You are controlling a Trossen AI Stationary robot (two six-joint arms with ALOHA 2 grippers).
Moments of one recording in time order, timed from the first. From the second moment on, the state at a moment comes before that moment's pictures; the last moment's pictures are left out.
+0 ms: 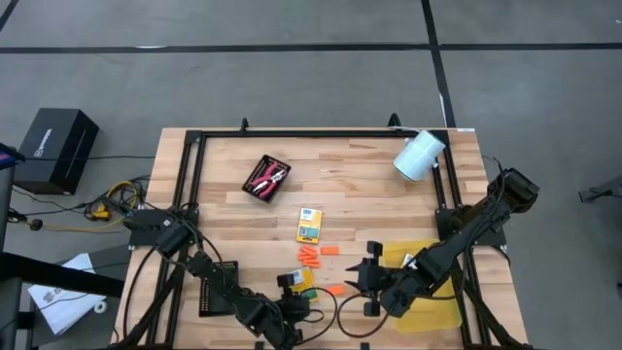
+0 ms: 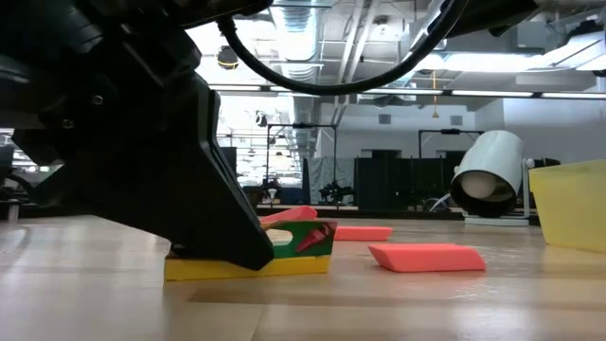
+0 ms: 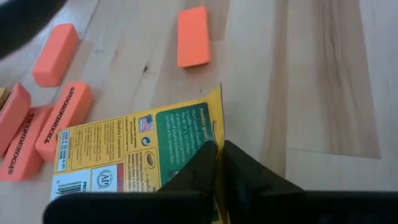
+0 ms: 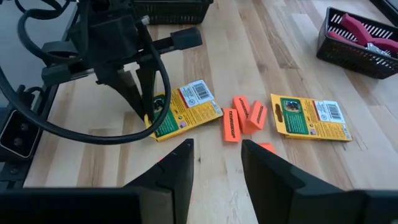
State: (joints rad) left arm -0.72 2.22 1.41 -0.39 -0.68 -0.68; right arm 0.72 1.59 1.05 -0.31 0.68 0.50
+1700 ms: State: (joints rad) left arm -0.41 1.92 1.40 0.19 -0.48 0.31; right arm 0.96 1.27 1.08 -0.42 1.36 0.25
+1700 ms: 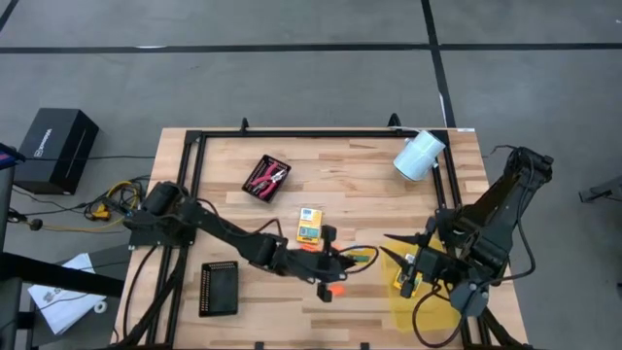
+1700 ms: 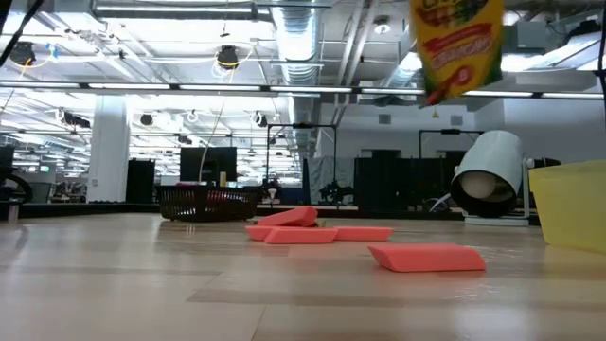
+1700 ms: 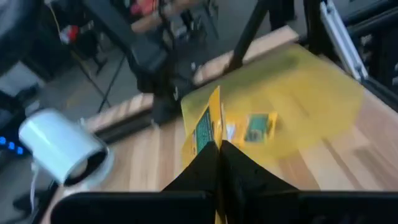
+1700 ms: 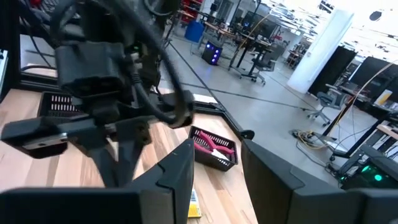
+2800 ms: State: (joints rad) left arm -0.26 2.04 1.43 0.58 -0.03 0.43; right arm 0.96 1.25 1.08 -0.40 1.39 0.23
